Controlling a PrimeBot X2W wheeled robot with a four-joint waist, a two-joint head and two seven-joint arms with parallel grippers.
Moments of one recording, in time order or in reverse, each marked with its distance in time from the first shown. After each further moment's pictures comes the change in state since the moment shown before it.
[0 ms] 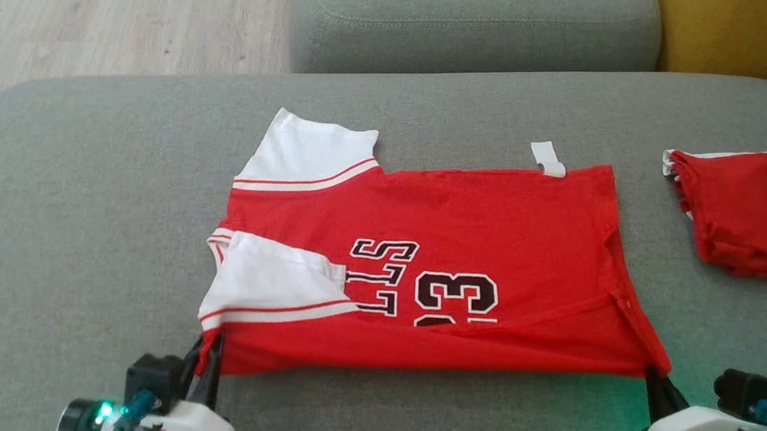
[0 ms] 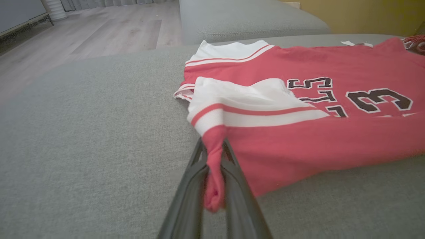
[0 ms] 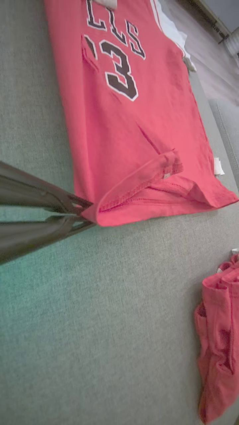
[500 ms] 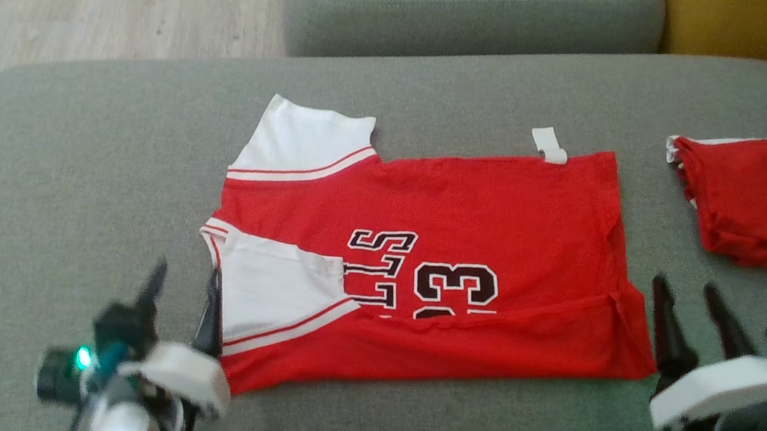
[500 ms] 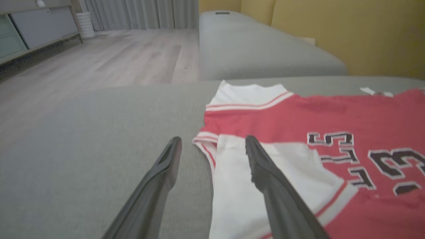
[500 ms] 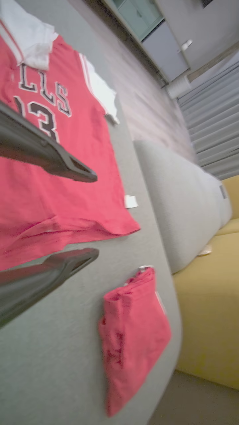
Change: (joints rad) left arm -0.069 -0.012 0.055 -0.057 -0.021 0.044 -0.002; right arm 0.001 0.000 0.021 -0.317 0.123 0.000 0.026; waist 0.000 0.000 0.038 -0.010
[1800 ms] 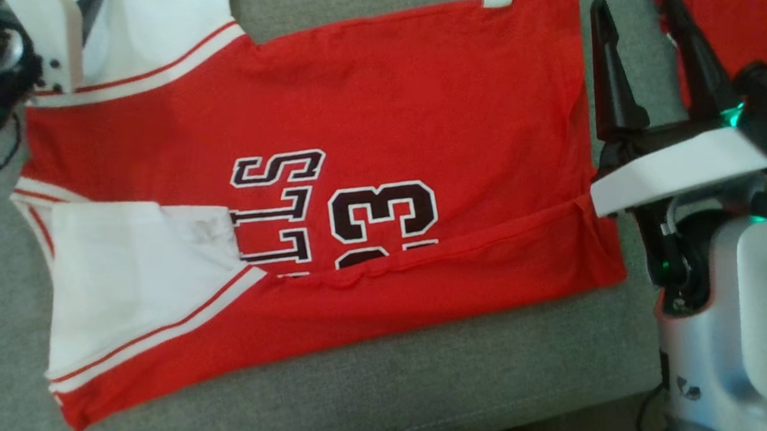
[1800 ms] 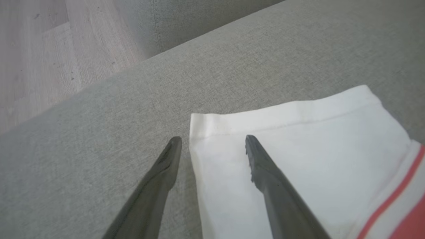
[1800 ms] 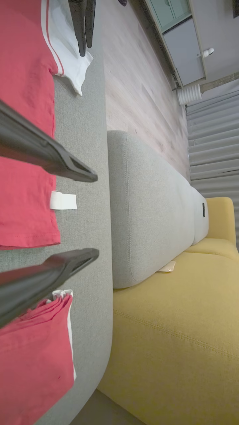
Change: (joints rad) left arm -1.015 0.356 -0.429 0.561 -0.402 -0.264 0.475; right arm -0.545 -0.008 0.246 0.026 -0.107 0.000 -0.072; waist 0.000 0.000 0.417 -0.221
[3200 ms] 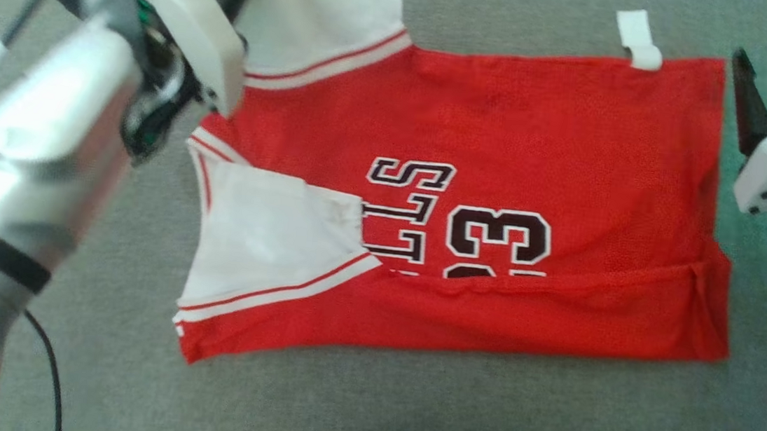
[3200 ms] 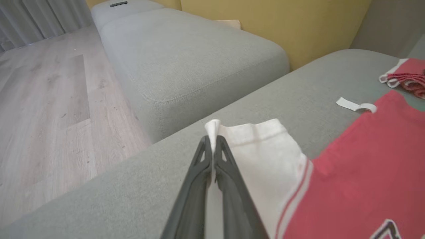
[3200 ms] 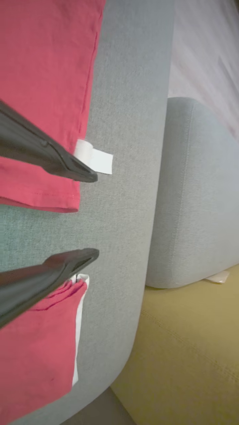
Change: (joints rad) left arm -0.039 -0.085 -0.301 -0.221 -0.136 0.026 -0.351; right arm -0.105 -0.291 -0.063 0.341 0.015 0.000 0.103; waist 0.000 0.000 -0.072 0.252
